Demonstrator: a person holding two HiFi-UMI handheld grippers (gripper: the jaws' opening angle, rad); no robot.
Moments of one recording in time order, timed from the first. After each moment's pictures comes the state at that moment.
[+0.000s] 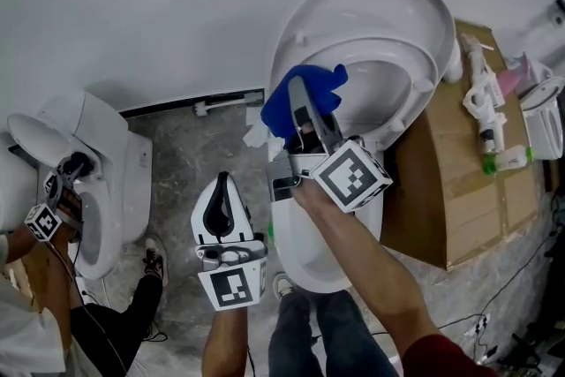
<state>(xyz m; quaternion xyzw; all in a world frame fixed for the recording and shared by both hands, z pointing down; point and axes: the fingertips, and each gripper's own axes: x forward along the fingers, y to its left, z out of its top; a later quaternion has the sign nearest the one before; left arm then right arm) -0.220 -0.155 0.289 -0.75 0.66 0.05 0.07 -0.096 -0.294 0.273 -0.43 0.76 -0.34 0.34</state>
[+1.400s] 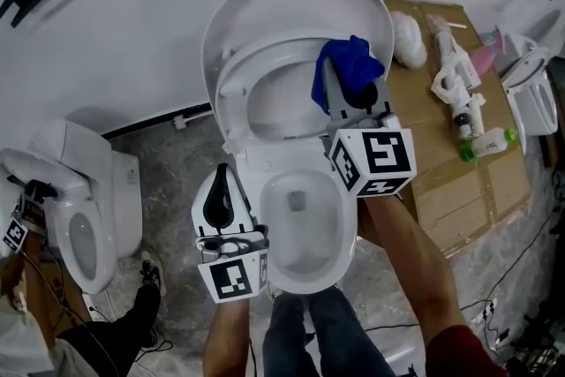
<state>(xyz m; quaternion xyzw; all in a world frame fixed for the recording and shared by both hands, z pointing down) -0.095 -0.181 0.276 -0.78 0.62 0.06 0.06 0.084 -0.311 0.240 -0.59 0.80 0.00 0.02</state>
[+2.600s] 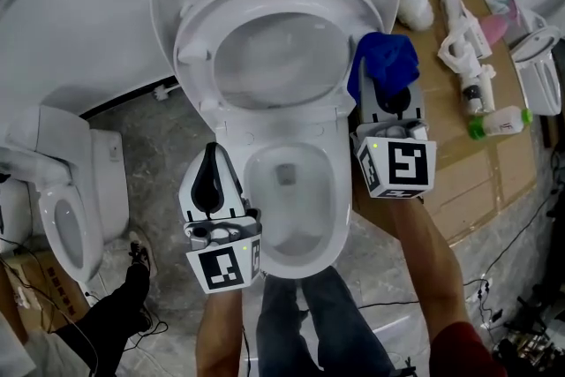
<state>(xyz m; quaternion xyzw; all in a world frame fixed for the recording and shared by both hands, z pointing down) -0.065 -0.196 0.346 -0.79 0.62 0.04 0.04 0.170 -0.288 0.343 -0.64 0.77 0.05 -0.06</state>
